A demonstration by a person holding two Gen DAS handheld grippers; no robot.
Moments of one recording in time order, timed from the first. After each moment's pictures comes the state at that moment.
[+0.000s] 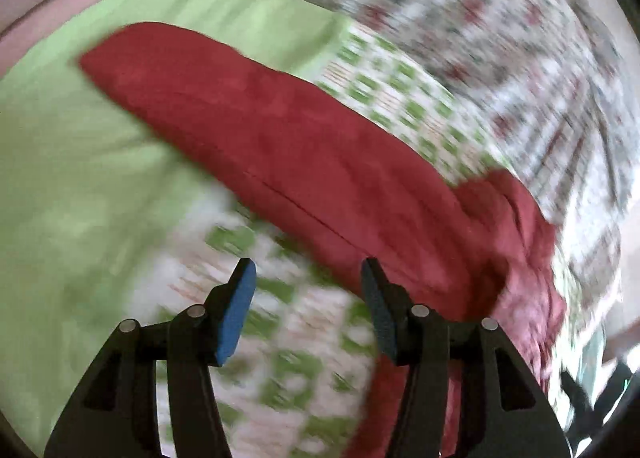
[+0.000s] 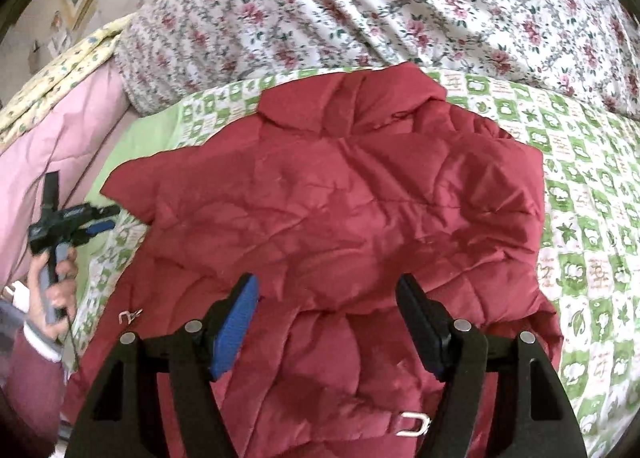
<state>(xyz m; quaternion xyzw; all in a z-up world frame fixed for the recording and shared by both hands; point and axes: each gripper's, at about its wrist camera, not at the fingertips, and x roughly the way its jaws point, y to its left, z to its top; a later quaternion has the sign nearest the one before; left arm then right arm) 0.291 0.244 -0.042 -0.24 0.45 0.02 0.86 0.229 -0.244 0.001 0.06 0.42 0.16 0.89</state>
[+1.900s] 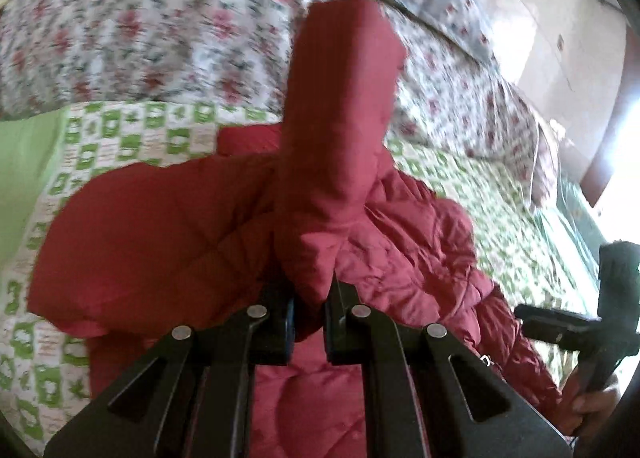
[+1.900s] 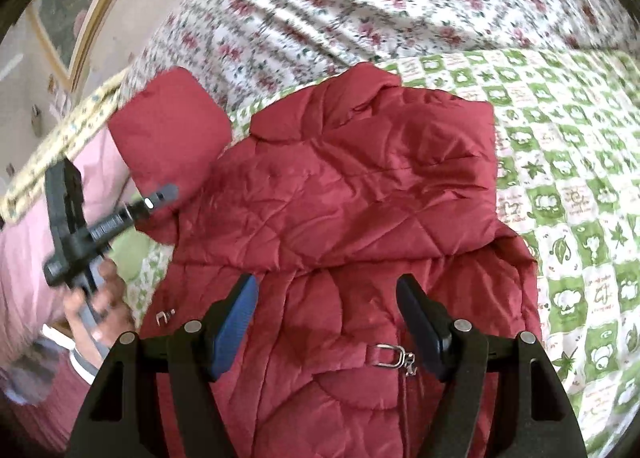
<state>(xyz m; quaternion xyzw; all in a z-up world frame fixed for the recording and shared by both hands) 0.264 -0.023 0.030 -0.04 0.36 -0.22 0.90 0.190 -0.319 0.001 0.20 0.40 0.15 0.88</state>
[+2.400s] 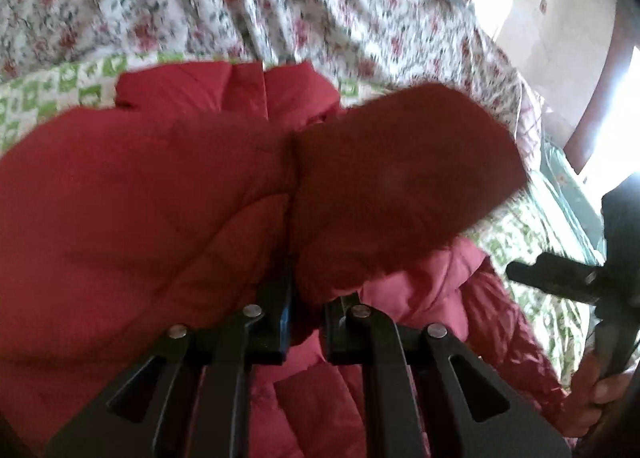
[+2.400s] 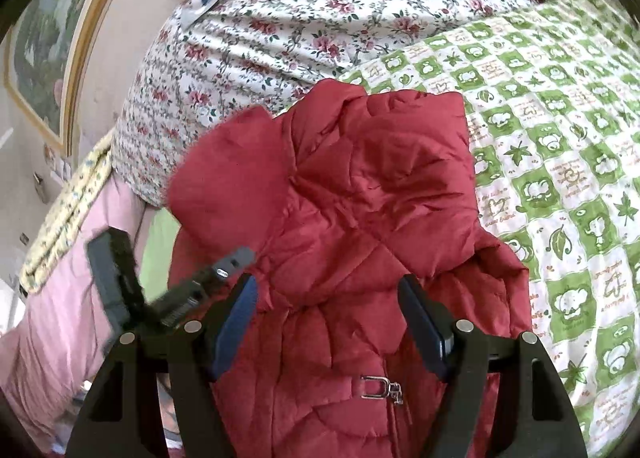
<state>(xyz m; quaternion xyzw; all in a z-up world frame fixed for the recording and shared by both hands) 0.271 -0.104 -0.027 -0.03 0.42 -0.27 0.87 0.211 -0.356 -0.010 0.30 0.39 0.15 0.86</state>
